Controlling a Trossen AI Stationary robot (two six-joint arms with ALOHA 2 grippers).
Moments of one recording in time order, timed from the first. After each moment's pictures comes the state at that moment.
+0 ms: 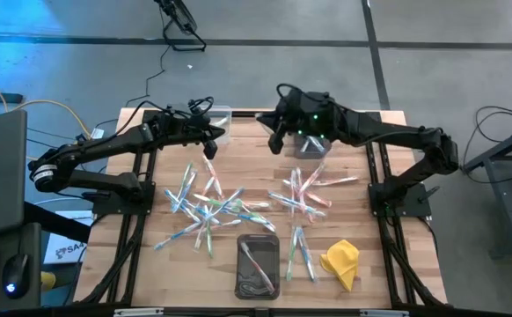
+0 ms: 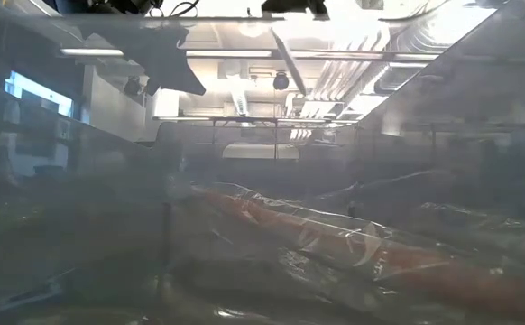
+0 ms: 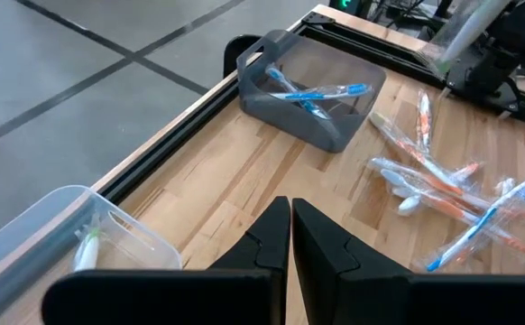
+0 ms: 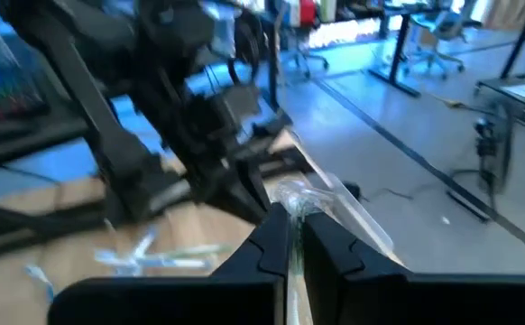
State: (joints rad) left arm 0.50 1.07 0.81 -0.16 0.04 -0.11; right arm -0.22 1.50 1.46 -0.21 0.12 0.10
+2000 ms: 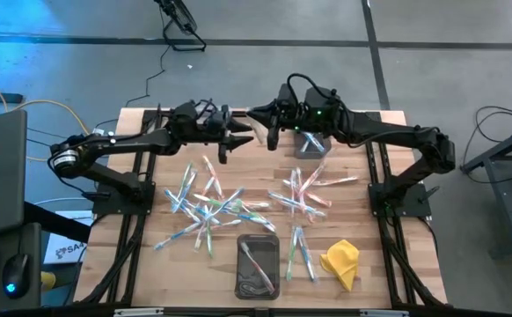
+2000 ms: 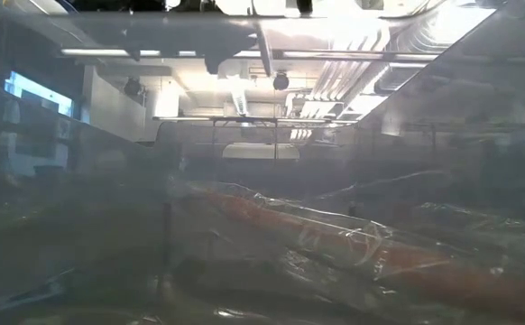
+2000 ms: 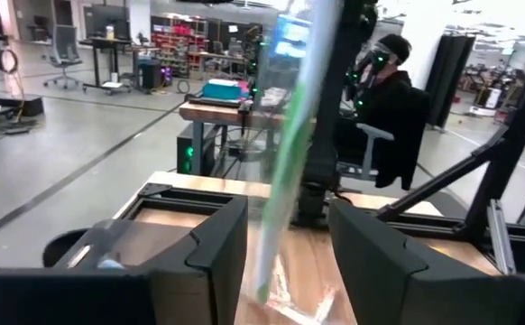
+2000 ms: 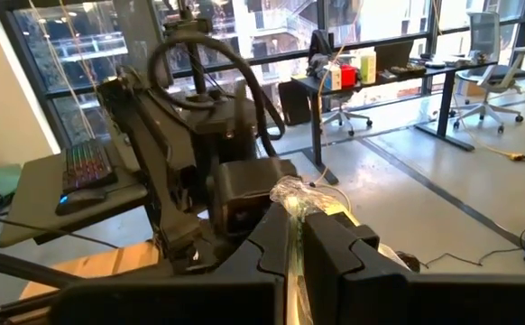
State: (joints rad) left arm 0.43 1.31 0.81 0.58 0.41 -0.10; right arm -0.23 1.53 1.46 0.03 -0.01 0.14
